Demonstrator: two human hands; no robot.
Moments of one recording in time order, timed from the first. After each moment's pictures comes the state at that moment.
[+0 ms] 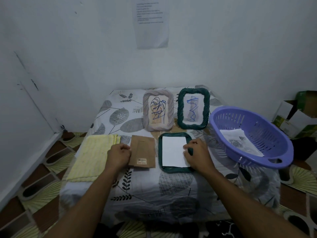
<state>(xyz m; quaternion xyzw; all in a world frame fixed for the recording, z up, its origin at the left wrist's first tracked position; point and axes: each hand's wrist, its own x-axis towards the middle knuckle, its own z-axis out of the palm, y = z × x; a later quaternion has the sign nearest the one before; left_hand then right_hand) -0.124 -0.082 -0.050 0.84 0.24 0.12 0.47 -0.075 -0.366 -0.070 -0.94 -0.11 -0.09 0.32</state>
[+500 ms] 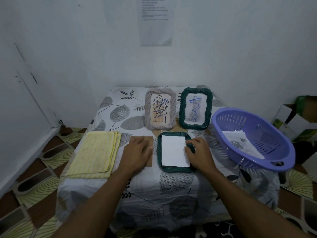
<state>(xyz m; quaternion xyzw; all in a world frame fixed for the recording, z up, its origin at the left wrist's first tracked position) -0.112 -0.112 -0.068 0.96 -0.02 0.14 0.23 -0.072 -0.363 -0.067 -0.93 -0.10 -0.11 0.34</state>
